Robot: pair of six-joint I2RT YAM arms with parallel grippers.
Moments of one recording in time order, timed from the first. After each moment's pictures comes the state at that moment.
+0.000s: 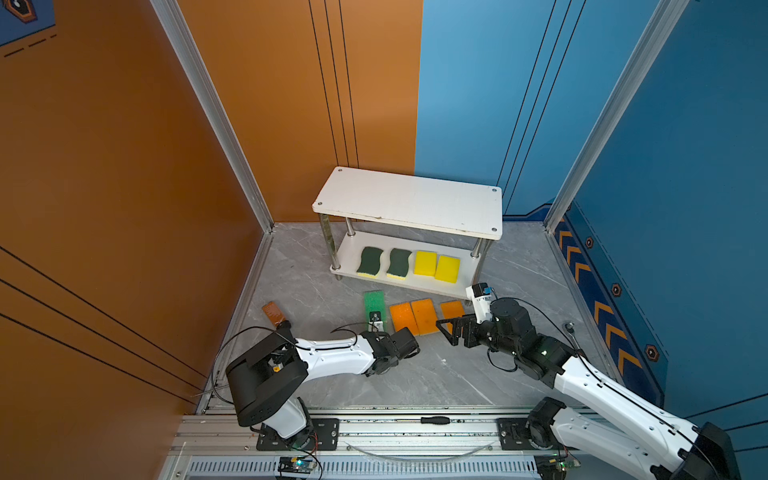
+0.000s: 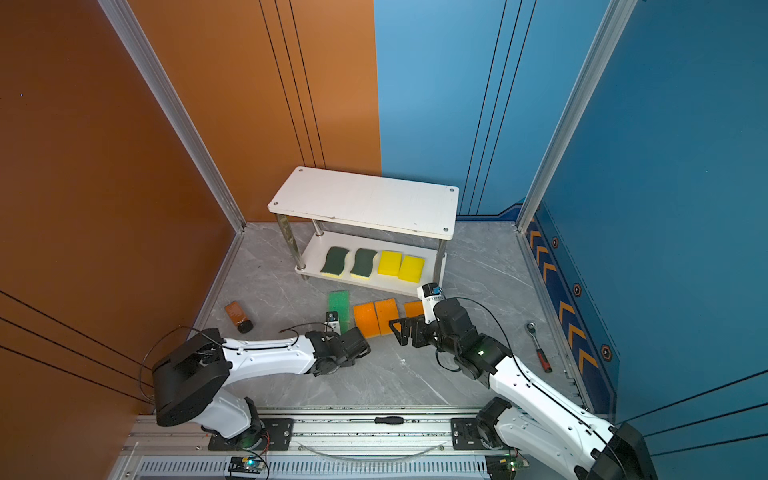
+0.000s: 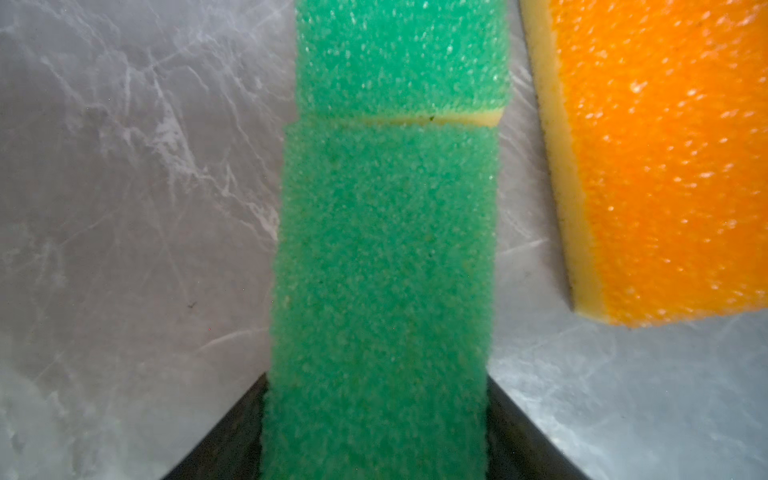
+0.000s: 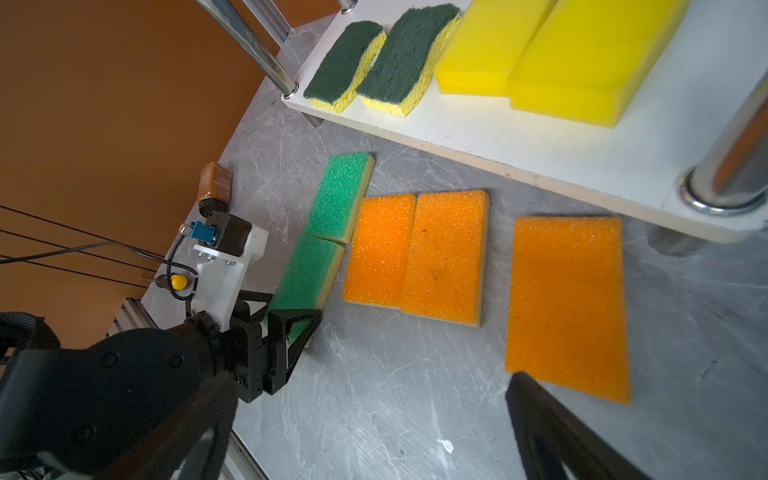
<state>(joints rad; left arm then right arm) -1.01 1.56 0.76 -0.56 -0.49 -1.08 0.66 0.90 0.59 -0.25 -0.14 0.53</state>
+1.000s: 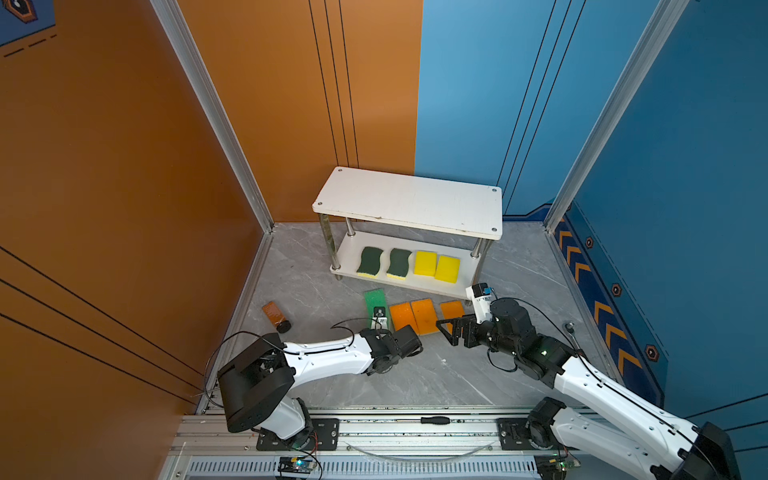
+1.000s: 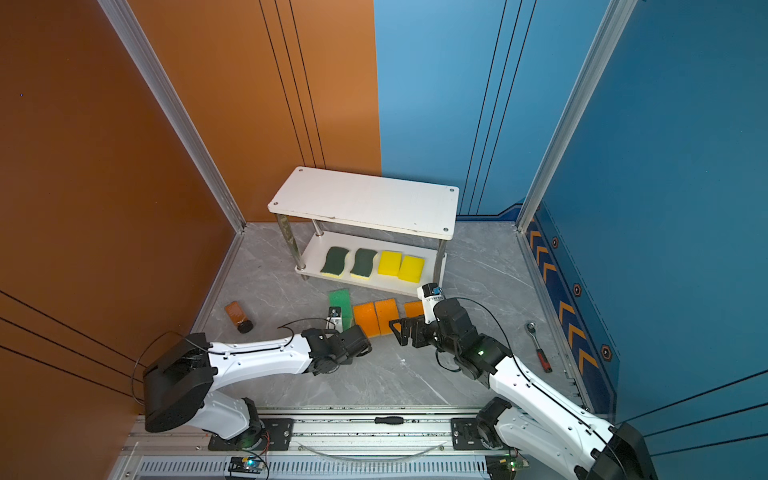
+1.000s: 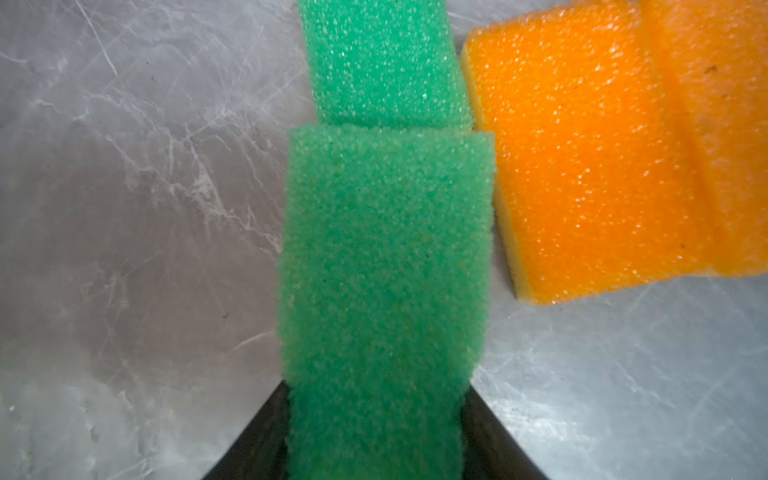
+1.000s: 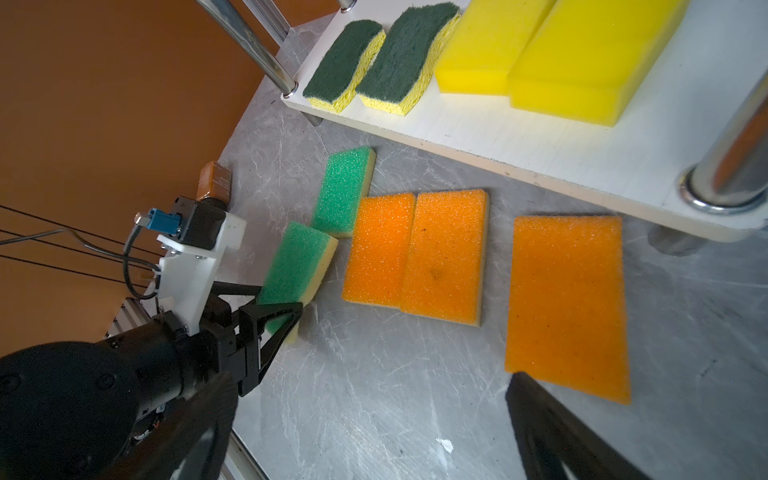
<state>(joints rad) -1.04 1.50 0.82 -0.65 -0.54 -1.02 0.66 0.90 0.59 -0.25 -0.14 0.53</state>
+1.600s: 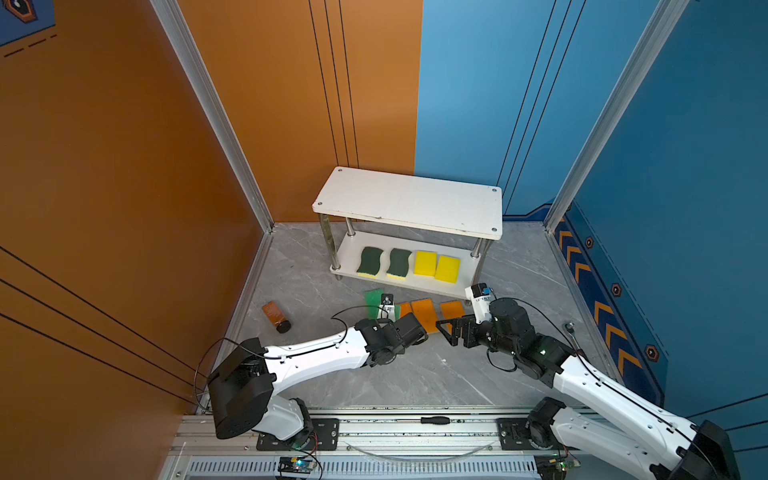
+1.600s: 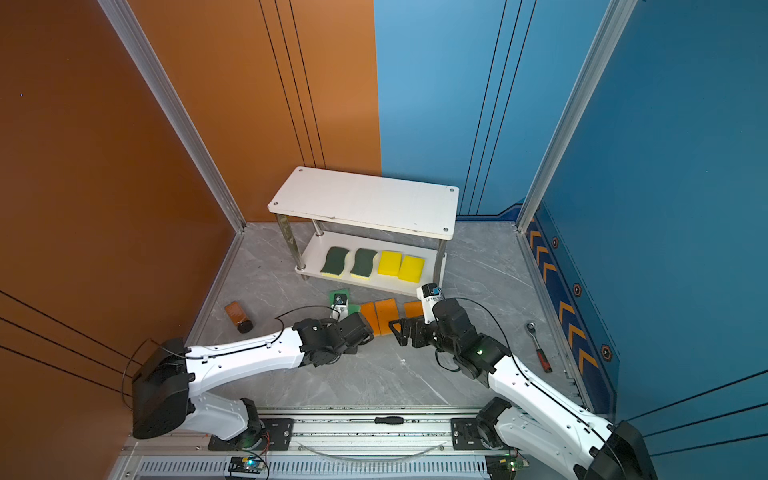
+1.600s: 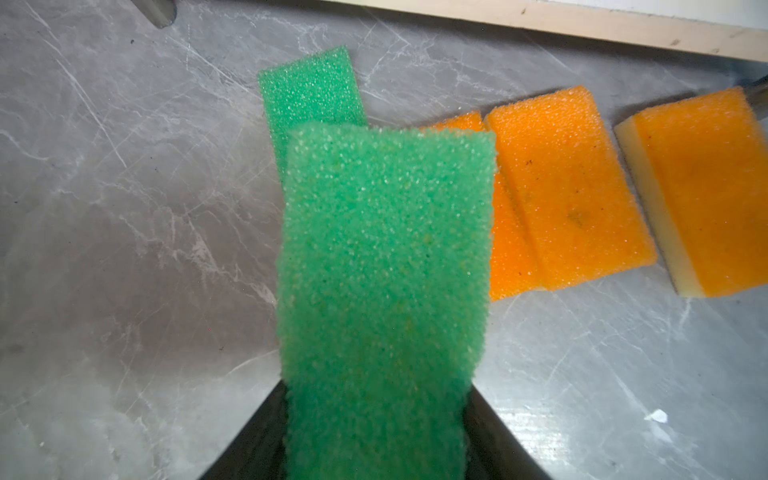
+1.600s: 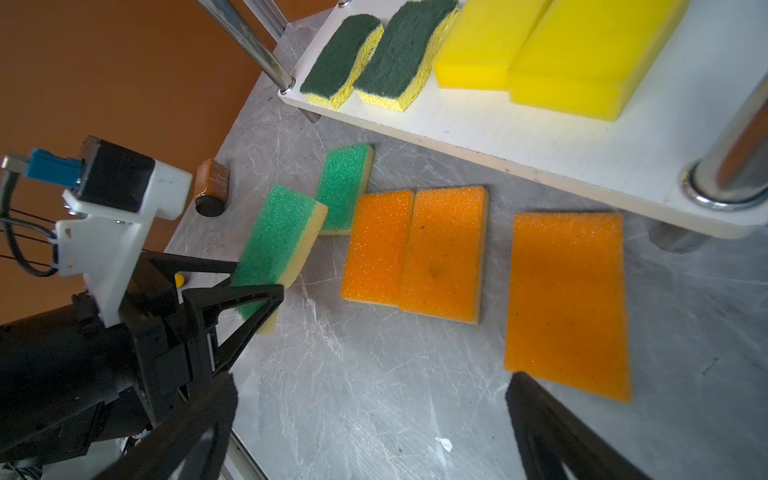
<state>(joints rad) -1.04 1.44 0.96 -0.71 -0.54 -0.90 0.66 0.91 0.59 -0.25 -0.14 0.53</state>
